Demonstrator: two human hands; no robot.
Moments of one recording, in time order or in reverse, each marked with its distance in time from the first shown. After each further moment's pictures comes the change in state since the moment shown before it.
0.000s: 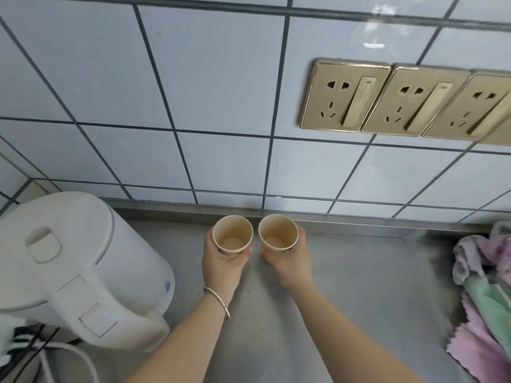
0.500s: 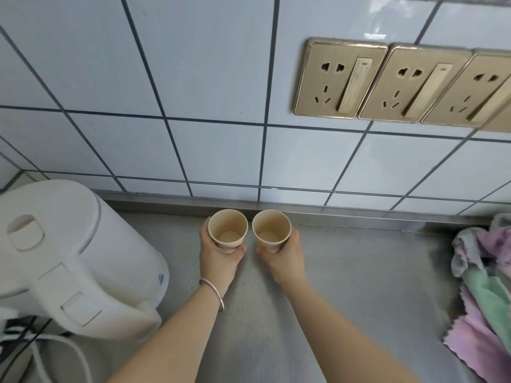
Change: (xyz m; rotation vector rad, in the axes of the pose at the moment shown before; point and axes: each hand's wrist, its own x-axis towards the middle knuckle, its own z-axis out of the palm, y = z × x) left_hand 0.009 -0.024 0.007 0.071 -0.053 0.037; right_hand 0.010 0.028 0.009 -0.079 0.000 0.017
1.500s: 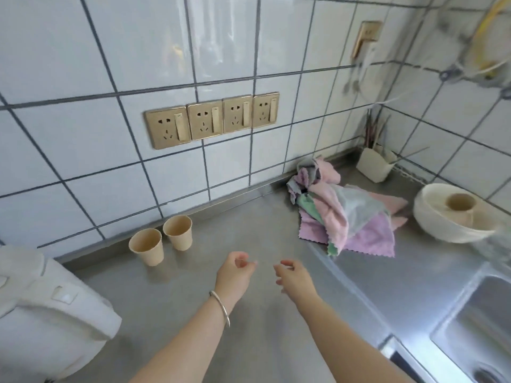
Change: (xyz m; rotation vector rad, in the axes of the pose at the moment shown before) left_hand -0.202 0.080 -0.008 0.173 -0.839 0.053; right_hand -0.218 0.050 -0.140 0.328 0.400 0.411
